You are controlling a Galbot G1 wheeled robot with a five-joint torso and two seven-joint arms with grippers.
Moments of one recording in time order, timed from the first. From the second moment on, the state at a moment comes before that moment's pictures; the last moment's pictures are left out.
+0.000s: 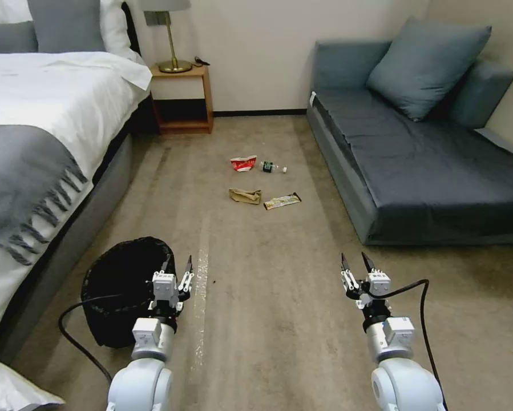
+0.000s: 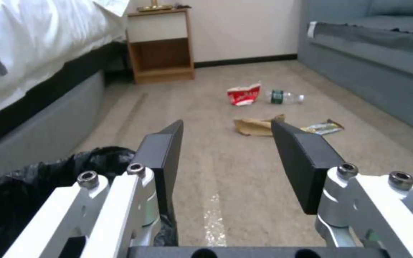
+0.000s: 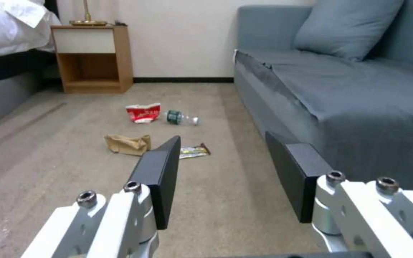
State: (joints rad) left arm 1.55 -1.50 -0.55 -2.00 0.00 0.00 0.00; right arm -1.55 1.50 0.55 2.00 0.00 0.00 0.00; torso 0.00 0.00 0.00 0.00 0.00
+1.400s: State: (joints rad) left arm 1.42 -1.25 -0.46 -1.98 -0.25 -0.04 -0.39; right arm -2.04 1.50 0.39 2.49 0.12 -0.12 0.18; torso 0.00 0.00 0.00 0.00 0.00
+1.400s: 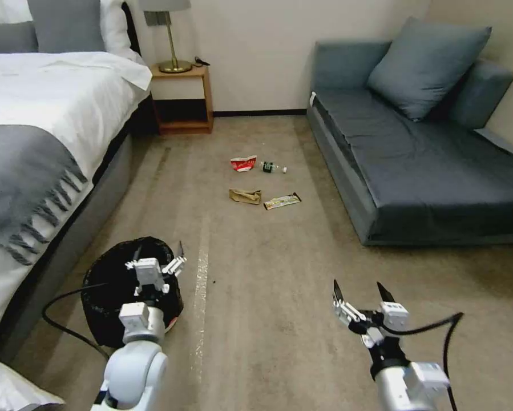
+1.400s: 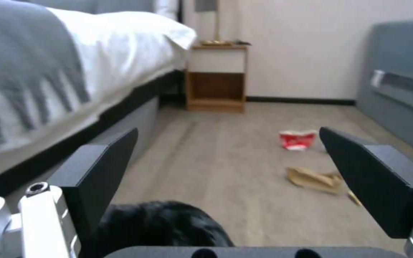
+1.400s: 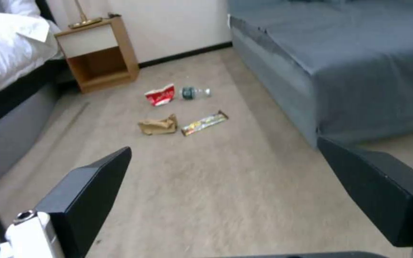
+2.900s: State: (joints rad) left arm 1.50 -0.66 -0.50 -2.16 -0.83 0.29 -0.87; right arm -1.94 1.40 0.44 2.40 0.14 -0.12 0.27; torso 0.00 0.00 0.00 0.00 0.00
